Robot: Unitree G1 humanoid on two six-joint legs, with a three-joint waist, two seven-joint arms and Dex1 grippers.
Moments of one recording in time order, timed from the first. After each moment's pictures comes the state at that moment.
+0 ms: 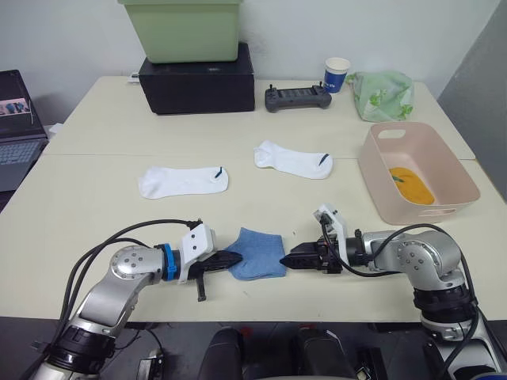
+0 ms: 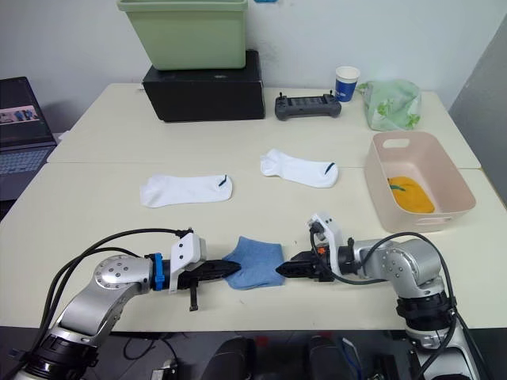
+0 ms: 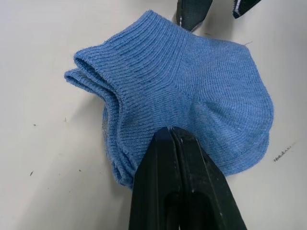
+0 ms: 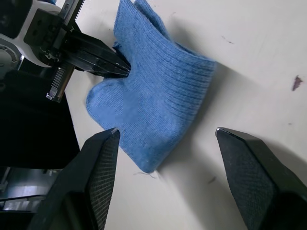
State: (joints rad) left arm -0.10 0.72 -0.13 -0.16 -0.27 0.22 -1.06; right arm -0.43 -0.37 0.04 -0.25 0.73 1.44 0.64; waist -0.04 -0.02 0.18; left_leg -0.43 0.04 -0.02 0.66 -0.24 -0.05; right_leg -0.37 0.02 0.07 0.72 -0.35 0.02
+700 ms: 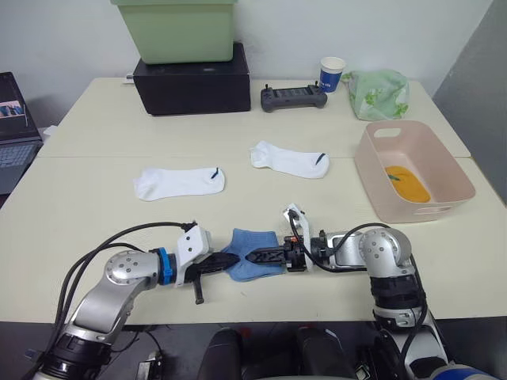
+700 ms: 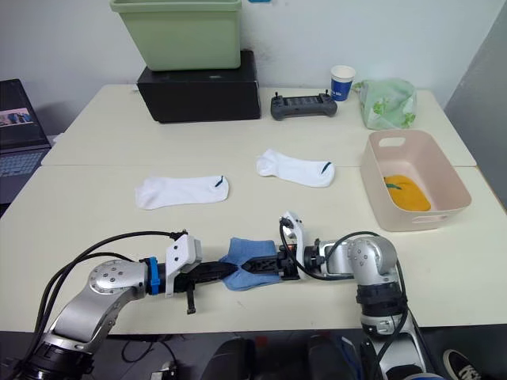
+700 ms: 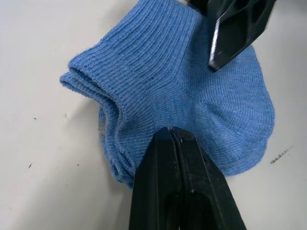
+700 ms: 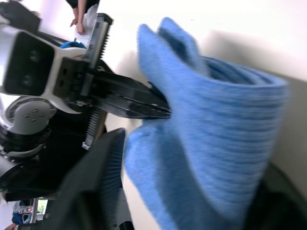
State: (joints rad) left arm -0.06 0.72 -0.10 -0.19 -0.30 0.25 -1.05; right arm -0.50 -0.10 0.00 -0.05 0.73 1.48 0.53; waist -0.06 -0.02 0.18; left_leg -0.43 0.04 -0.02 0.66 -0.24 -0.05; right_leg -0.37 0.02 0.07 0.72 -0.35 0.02
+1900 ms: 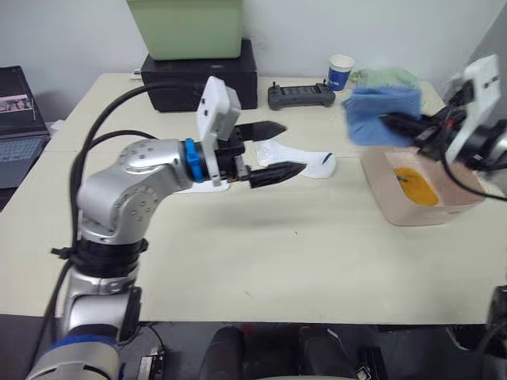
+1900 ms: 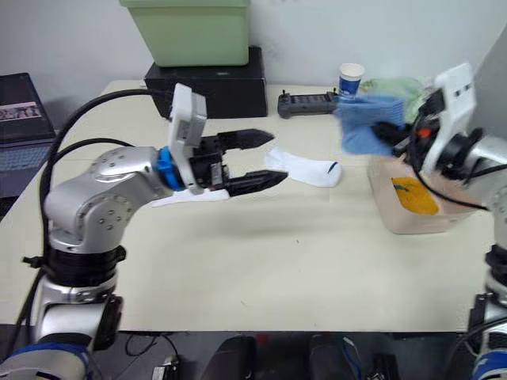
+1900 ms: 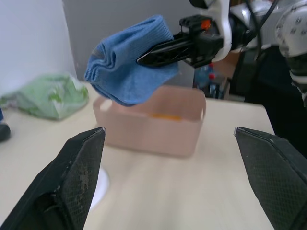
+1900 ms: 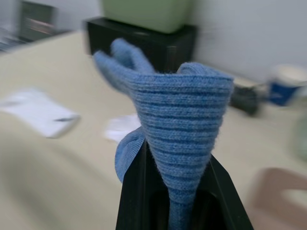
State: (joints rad) left arm -0.83 0.50 -0.04 -0.26 -0.71 0.76 -0.80; right arm -0.73 -0.91 -0.22 -0.15 0.49 0.82 0.63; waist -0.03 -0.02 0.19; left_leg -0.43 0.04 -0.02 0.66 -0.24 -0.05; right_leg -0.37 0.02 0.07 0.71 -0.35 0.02
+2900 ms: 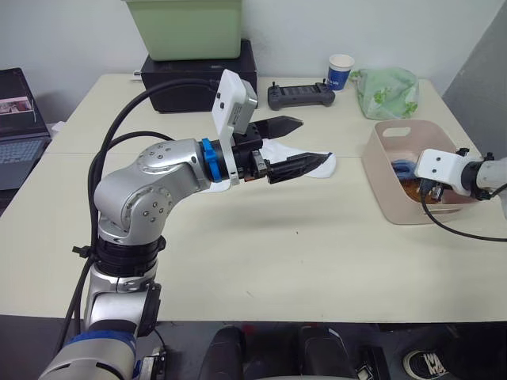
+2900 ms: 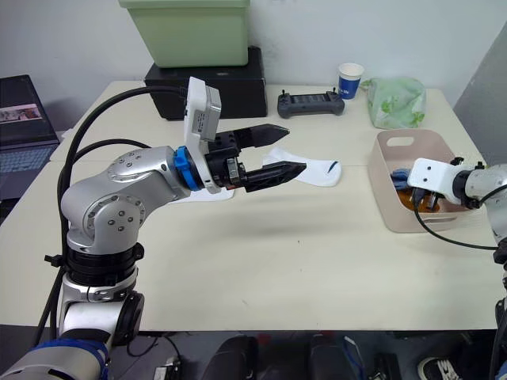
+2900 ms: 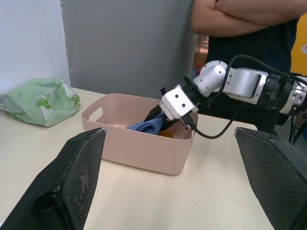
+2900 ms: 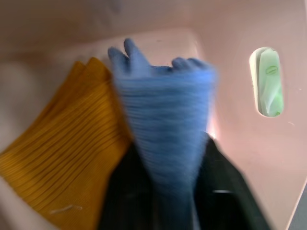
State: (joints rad) left arm -0.81 0.45 -0.02 -0.32 -0.76 0.86 -0.71; right arm -0.78 -1.01 0.20 0.63 -0.24 -0.18 0.99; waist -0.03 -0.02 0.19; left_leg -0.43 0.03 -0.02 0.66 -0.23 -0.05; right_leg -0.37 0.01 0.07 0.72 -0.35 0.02
